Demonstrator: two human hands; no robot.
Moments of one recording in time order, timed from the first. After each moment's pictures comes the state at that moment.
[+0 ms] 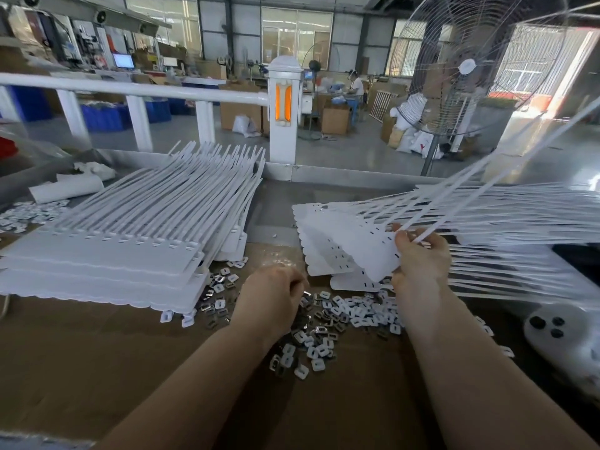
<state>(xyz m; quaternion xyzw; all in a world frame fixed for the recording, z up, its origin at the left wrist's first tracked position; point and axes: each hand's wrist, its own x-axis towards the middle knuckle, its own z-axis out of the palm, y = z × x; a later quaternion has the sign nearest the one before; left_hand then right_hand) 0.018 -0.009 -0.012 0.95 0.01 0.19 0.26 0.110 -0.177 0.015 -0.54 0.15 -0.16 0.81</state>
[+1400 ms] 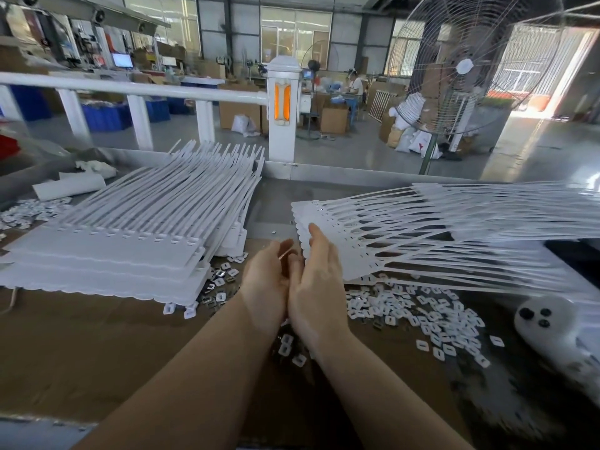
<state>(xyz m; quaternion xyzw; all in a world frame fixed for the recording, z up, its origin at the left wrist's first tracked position) 0.033 -0.027 0.018 0.35 0.25 0.05 0.90 0.014 -0.093 -0.001 -0.85 -0.18 -0.19 0.45</state>
